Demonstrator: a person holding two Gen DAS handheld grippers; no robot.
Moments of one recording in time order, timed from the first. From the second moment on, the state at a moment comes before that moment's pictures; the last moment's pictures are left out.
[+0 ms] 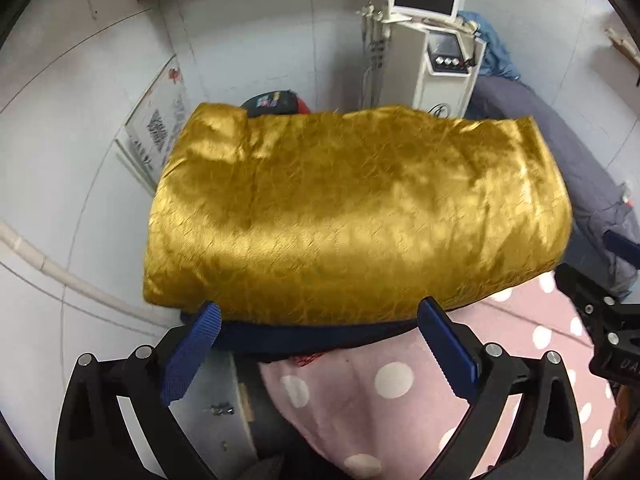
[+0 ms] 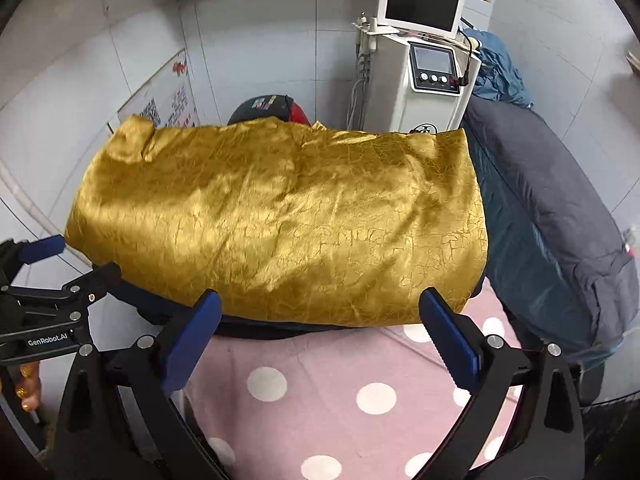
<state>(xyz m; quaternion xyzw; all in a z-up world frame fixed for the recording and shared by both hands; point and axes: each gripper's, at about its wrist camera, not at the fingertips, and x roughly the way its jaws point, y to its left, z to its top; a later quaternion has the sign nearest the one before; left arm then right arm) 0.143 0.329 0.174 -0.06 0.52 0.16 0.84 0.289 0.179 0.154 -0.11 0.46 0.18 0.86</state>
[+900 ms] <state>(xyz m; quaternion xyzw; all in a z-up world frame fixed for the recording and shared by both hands) 0.137 0.333 0.149 -0.04 0.57 0.18 0.80 0.288 0.192 0.134 -0.13 0.50 0.17 0.84</state>
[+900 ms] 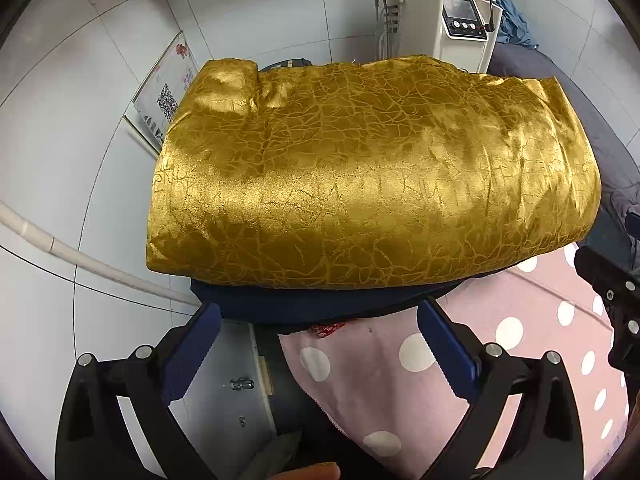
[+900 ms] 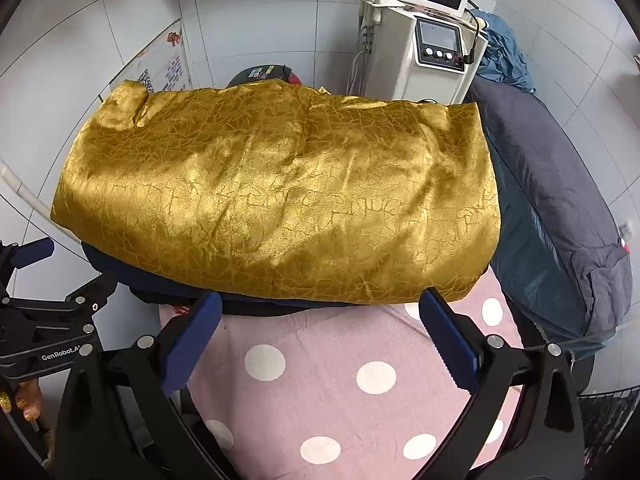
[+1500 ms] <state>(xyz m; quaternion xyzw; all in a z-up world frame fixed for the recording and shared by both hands) 0.137 0.325 0.146 -0.01 0.56 0.18 0.81 0.288 0.197 0.131 -0.14 0.50 0.17 0.84</state>
